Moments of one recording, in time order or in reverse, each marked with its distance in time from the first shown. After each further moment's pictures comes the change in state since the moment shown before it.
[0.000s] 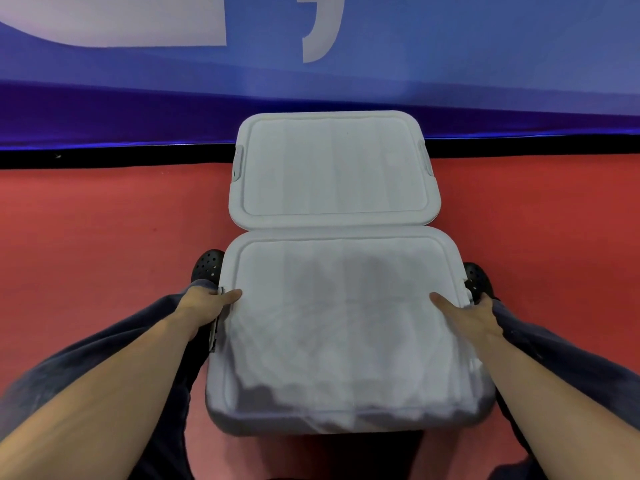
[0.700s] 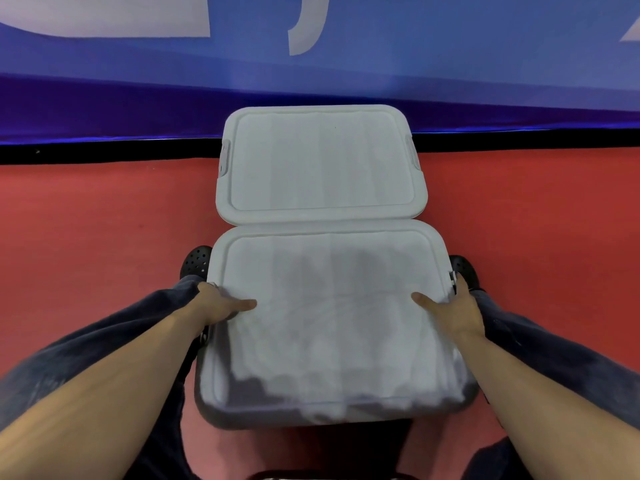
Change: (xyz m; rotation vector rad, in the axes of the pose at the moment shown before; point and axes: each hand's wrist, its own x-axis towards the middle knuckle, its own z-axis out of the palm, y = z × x) left_hand -0.011 0.012 0.024 0.010 -0.100 -0.058; right_hand -0.015 0.002 0.003 -0.027 0.032 -0.230
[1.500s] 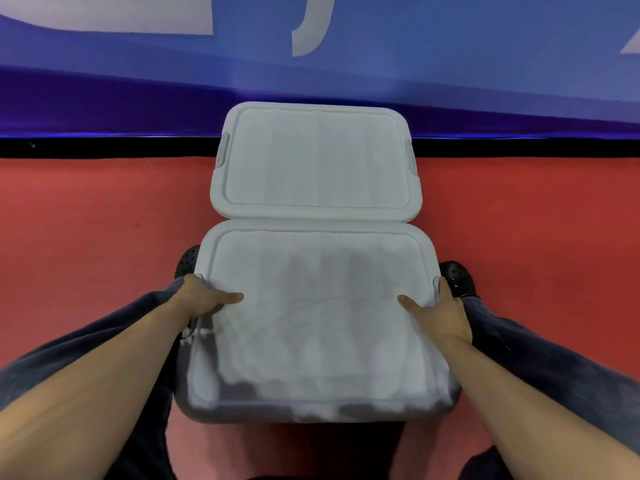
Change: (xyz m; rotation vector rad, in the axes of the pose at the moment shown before) left_hand 0.023 -0.002 -0.020 -0.065 -0.016 0.024; right_hand -0.015 -0.018 0.015 -0.127 -0.012 -0.054
